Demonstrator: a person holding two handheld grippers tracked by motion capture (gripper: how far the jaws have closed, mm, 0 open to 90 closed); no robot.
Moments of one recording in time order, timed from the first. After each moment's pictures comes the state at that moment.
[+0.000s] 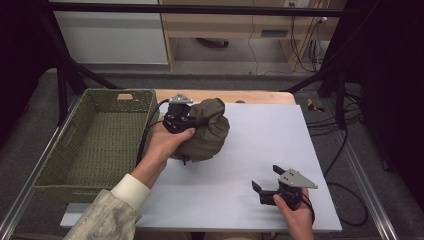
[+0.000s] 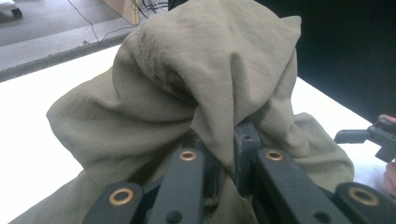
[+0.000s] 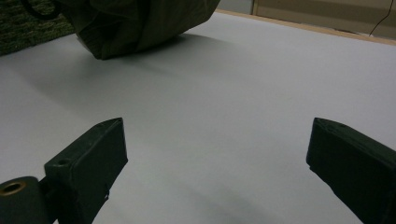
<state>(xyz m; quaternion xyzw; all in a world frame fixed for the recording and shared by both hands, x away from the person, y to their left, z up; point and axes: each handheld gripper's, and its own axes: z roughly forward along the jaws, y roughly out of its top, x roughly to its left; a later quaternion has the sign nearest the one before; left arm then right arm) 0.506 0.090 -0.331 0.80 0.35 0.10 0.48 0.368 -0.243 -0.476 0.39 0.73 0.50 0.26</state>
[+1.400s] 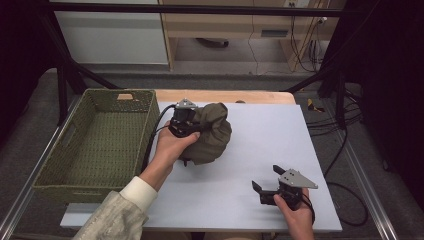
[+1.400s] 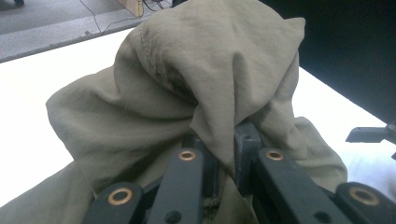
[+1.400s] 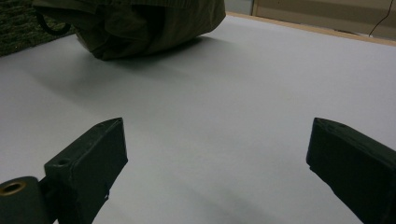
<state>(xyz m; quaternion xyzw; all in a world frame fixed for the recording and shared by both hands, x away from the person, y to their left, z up) 0.509 0.080 -0.351 0.80 0.37 0.10 0.47 0.368 -0.243 -0.476 0.39 0.73 0.50 0.26</state>
